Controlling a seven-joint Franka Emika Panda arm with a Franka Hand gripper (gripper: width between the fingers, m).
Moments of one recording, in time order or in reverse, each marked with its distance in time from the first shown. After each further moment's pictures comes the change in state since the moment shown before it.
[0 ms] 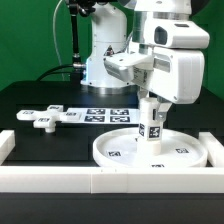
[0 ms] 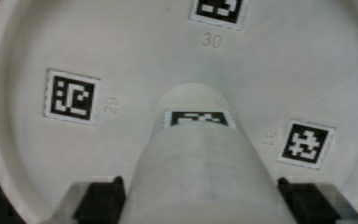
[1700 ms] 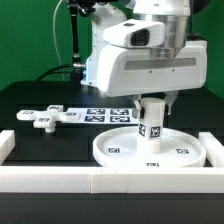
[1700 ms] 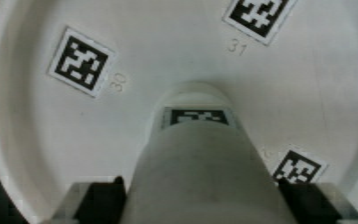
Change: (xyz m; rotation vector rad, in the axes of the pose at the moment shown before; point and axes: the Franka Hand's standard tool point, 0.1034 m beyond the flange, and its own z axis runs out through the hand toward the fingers) arm 0.002 -0.006 0.003 0.066 0.028 1.622
